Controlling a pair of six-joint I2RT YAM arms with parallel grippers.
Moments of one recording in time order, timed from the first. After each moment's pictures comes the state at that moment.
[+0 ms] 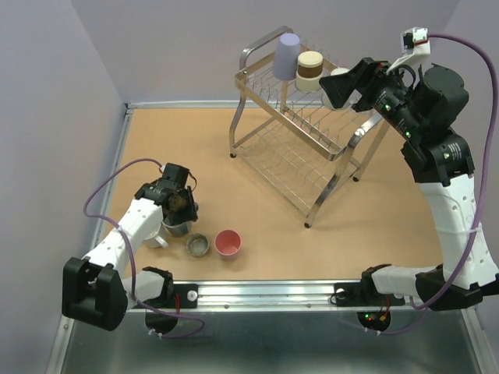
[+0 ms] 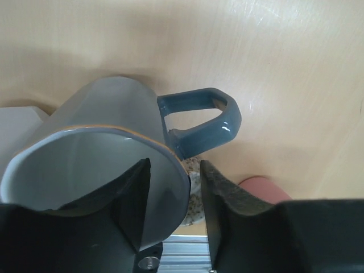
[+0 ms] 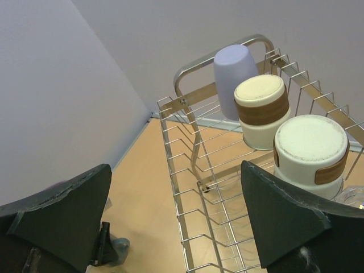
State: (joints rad) left arm -0.30 1.13 0.80 -0.83 -0.06 -0.53; right arm 0.32 1.26 1.83 -0.48 -0.21 0.38
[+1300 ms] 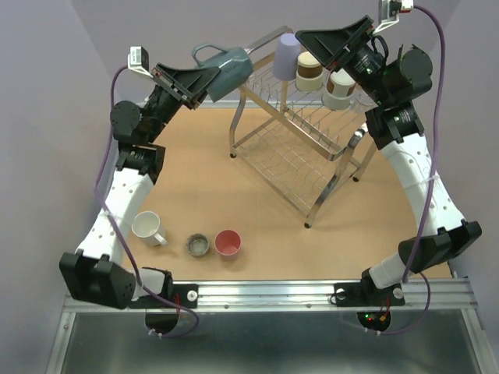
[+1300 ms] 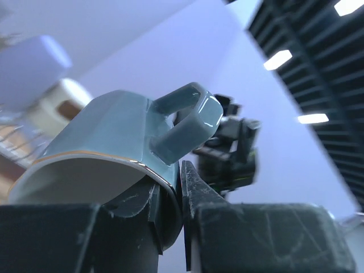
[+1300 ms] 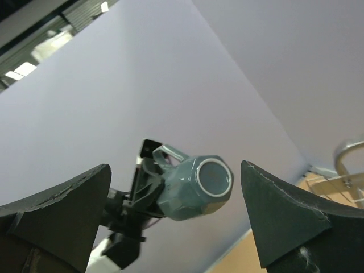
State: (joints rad) left arm -0.21 1.22 1.31 0.40 0.51 -1.40; right arm 0.32 1.51 1.85 0.19 -0.47 0.97
